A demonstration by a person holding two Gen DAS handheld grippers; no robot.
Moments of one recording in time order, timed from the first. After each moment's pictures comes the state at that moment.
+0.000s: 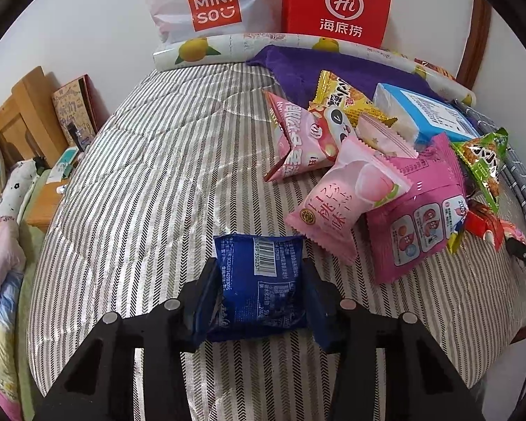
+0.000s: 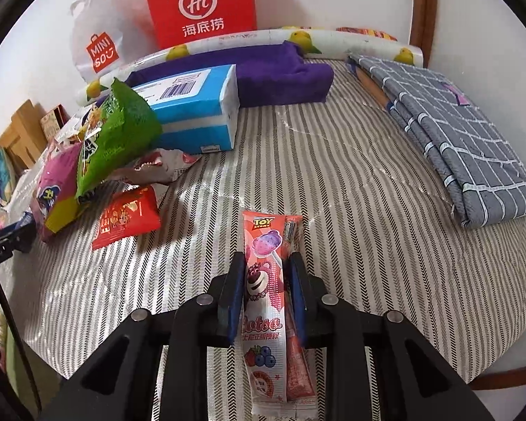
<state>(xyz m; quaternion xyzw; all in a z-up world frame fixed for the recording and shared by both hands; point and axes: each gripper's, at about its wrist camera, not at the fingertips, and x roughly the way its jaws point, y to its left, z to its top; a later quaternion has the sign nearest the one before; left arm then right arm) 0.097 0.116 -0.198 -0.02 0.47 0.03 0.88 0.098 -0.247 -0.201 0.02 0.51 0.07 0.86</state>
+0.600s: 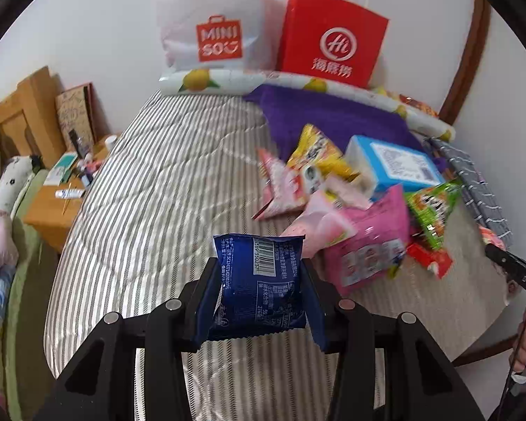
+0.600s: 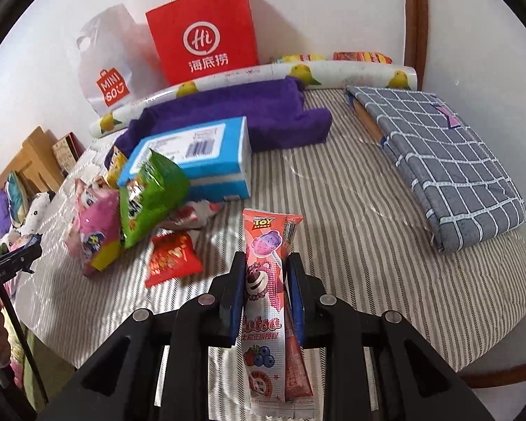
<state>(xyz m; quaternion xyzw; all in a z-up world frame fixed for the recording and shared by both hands) 0.081 0.122 -0.141 -0.07 0.43 0.01 0.90 0.097 -0.243 -0.143 0.04 0.48 0.07 0.87</state>
